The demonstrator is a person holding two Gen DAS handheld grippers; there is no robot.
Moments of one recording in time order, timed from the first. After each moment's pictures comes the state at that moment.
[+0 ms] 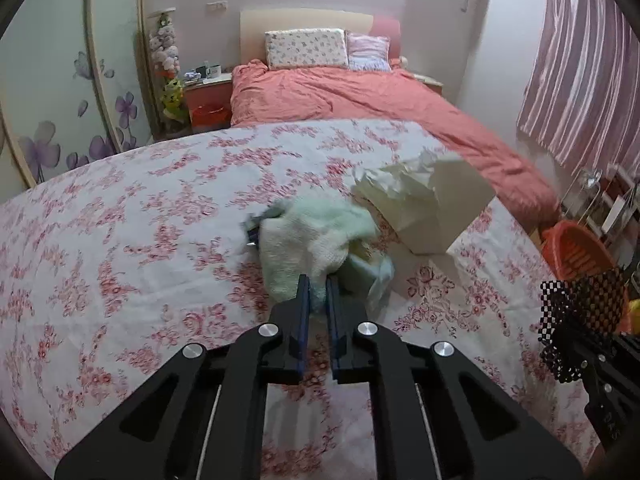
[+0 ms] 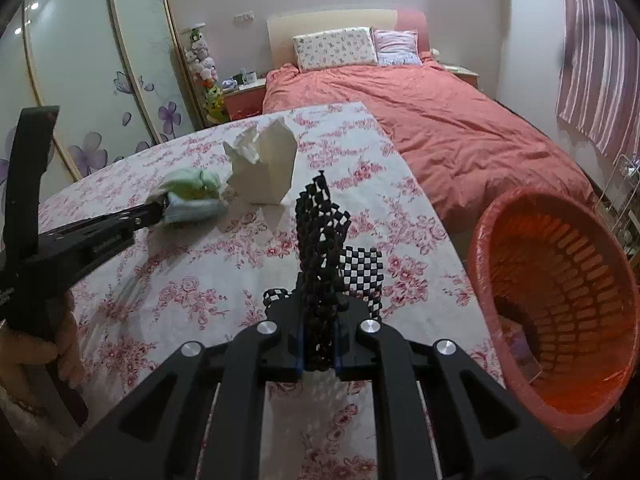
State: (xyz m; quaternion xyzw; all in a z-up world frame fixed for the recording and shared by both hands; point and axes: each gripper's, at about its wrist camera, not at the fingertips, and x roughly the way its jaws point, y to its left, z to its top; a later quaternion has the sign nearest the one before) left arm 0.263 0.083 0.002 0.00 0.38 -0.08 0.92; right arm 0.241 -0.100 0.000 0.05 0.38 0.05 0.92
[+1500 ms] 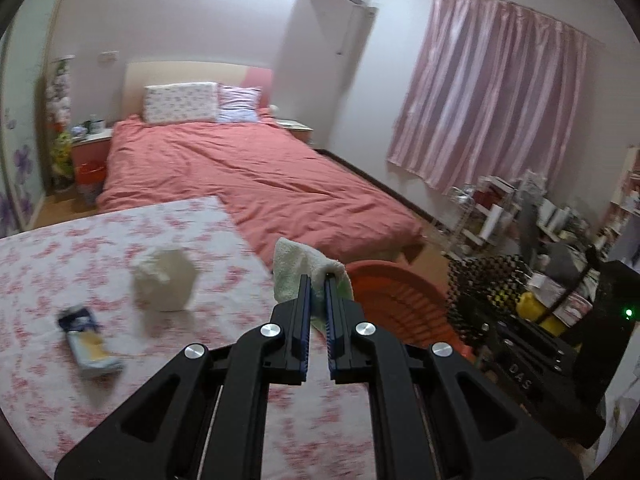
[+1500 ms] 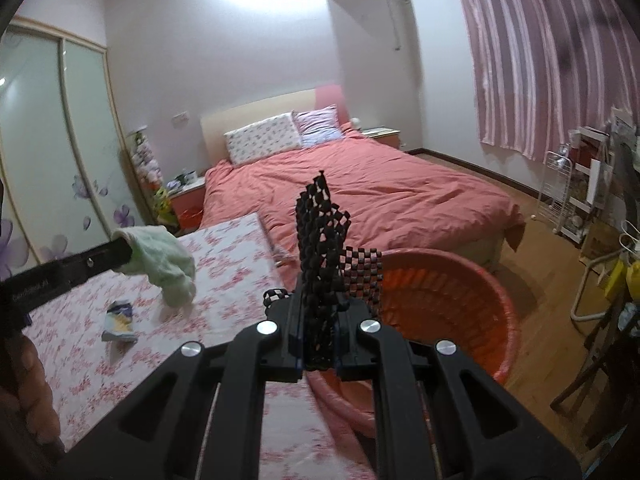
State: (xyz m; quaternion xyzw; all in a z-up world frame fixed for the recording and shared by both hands) left arm 0.191 -0.054 0.092 -0.03 0.29 -0.31 0.91; right arm 0.136 -0.246 0.081 0.12 0.24 -0.08 0.96
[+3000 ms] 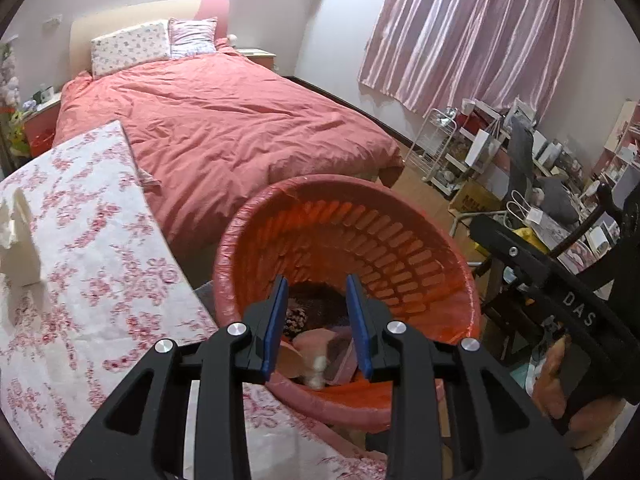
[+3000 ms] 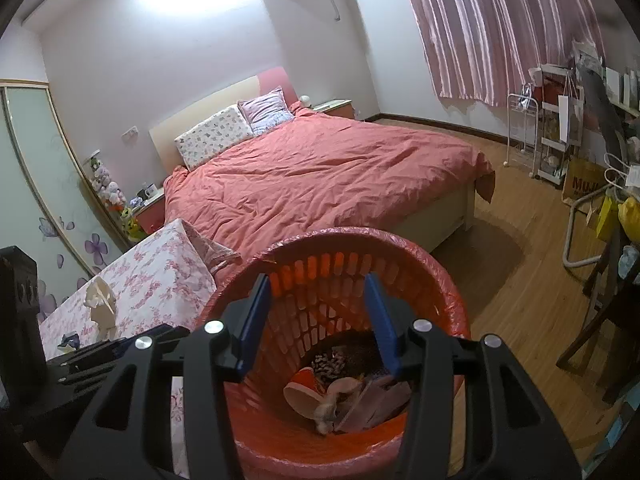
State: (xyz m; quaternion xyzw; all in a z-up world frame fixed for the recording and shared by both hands) left arm 0.212 -0.171 0.019 0.02 0.40 -0.34 0.85; right arm 0.167 -0.358 0.020 0.20 0.27 -0.13 0.93
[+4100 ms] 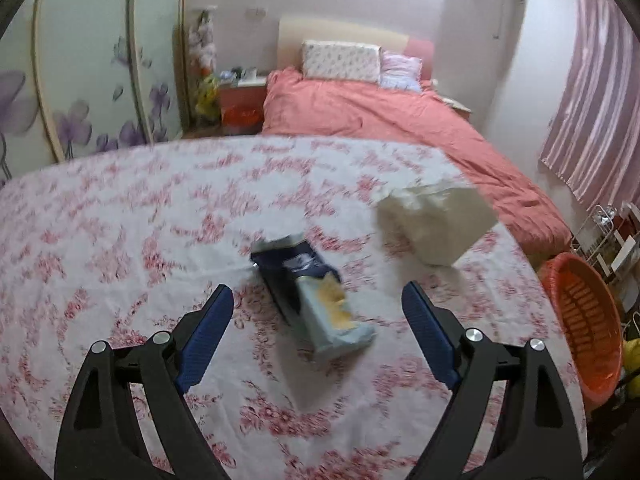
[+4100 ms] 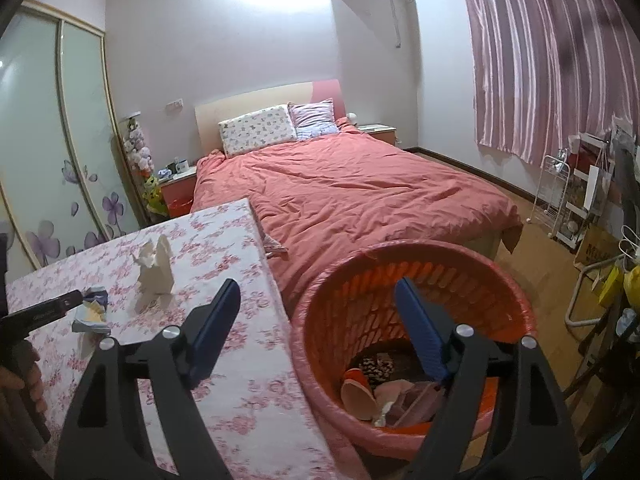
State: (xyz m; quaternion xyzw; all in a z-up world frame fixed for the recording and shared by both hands) left arm 0.257 0.096 0.013 -0.04 0.38 -0.02 0.92; right arm 0.178 -0.217 0.044 0.09 0.25 -0.08 0.96
